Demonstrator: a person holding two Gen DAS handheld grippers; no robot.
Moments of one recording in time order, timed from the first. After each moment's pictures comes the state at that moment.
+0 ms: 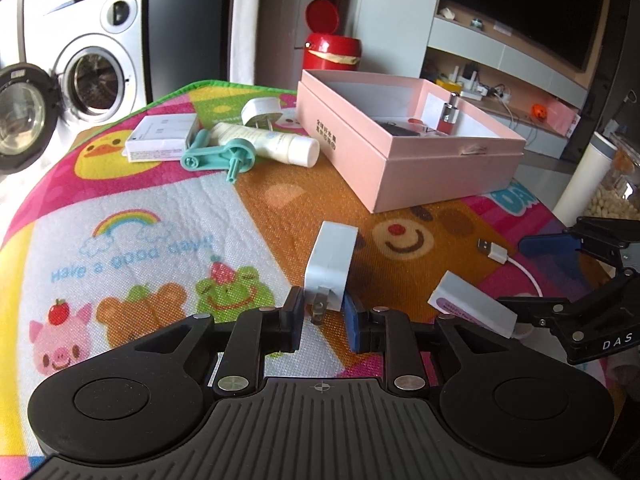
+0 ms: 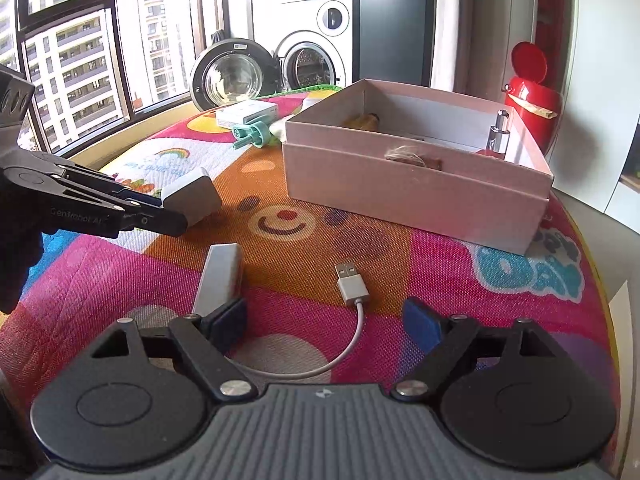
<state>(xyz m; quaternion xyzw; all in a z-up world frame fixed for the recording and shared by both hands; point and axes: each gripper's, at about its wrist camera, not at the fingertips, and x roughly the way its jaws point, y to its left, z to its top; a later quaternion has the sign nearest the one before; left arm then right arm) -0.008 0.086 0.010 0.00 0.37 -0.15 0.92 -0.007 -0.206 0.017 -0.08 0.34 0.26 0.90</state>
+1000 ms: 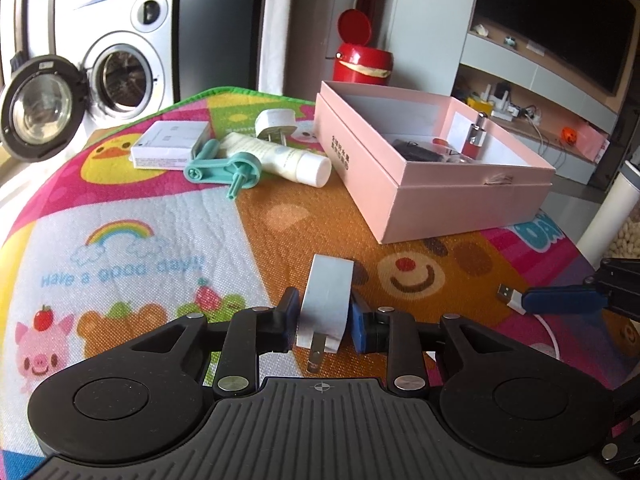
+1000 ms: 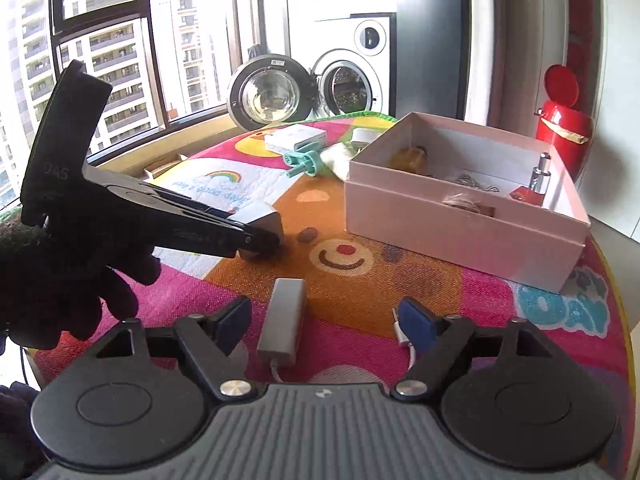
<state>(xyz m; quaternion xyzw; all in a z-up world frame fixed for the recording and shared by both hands) 0.011 0.065 0.008 -0.02 0.35 -0.10 0.93 -0.018 -0.177 0.037 -0.08 0.34 0.33 0.88</state>
